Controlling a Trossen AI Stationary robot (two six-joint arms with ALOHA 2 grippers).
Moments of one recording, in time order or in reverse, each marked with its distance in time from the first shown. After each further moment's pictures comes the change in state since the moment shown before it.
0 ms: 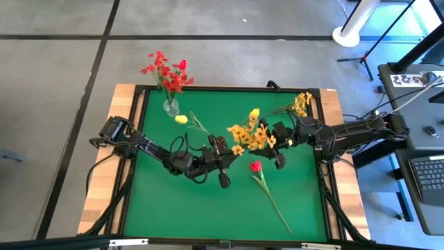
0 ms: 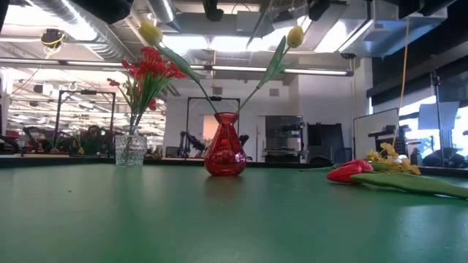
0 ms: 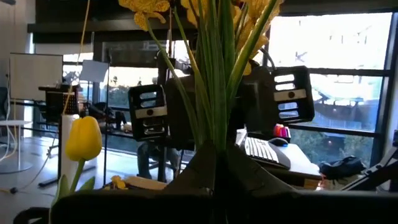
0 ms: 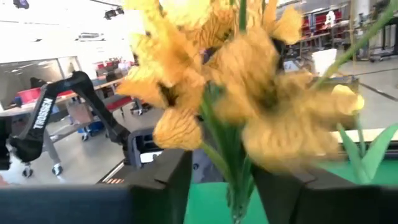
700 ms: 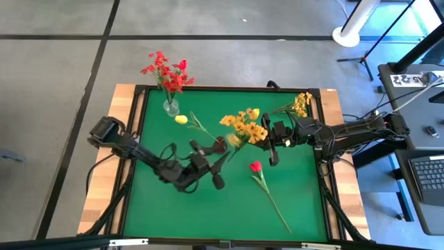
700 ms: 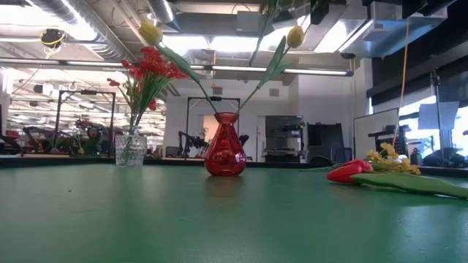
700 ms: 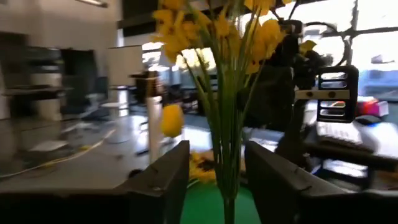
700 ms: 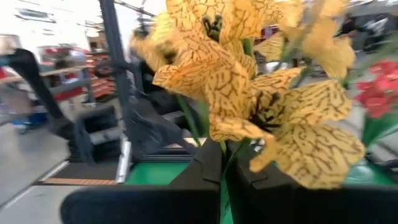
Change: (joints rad) left arm -0.154 -0.089 0.000 -0.083 -0.465 0.177; right arm -0.001 0.000 0.000 -0.028 0.167 -0.146
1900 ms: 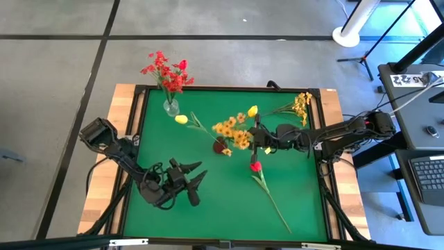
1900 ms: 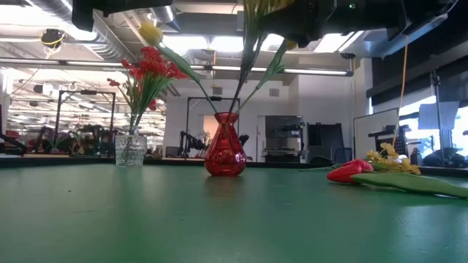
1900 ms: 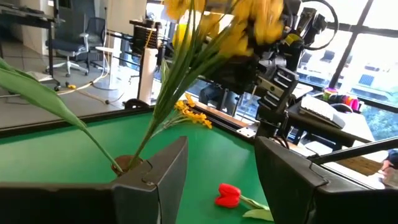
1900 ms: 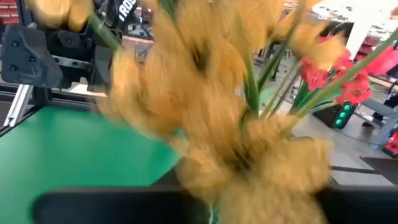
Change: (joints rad) left arm -0.251 -0.055 -0.236 -0.063 -0.264 -0.439; right arm 0.000 0.235 0.000 0.095 0.224 -0.277
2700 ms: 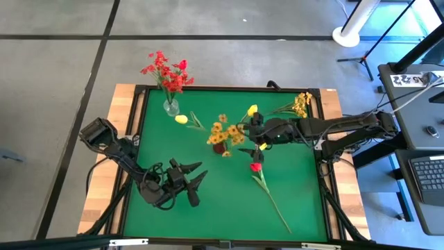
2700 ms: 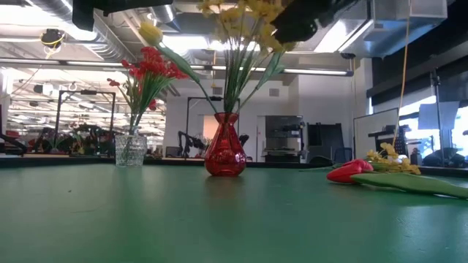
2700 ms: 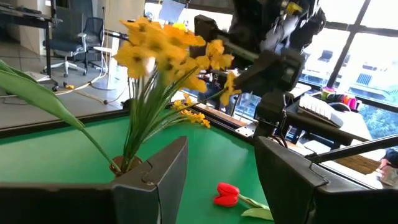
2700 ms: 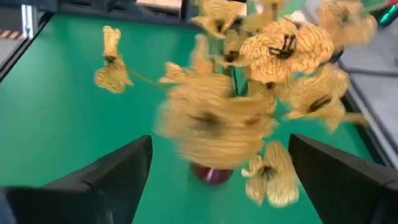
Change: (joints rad) left arm 0.000 0.000 0.000 0.000 0.006 0.002; right arm 0.001 -0.036 0.380 -0.916 -0.030 0.117
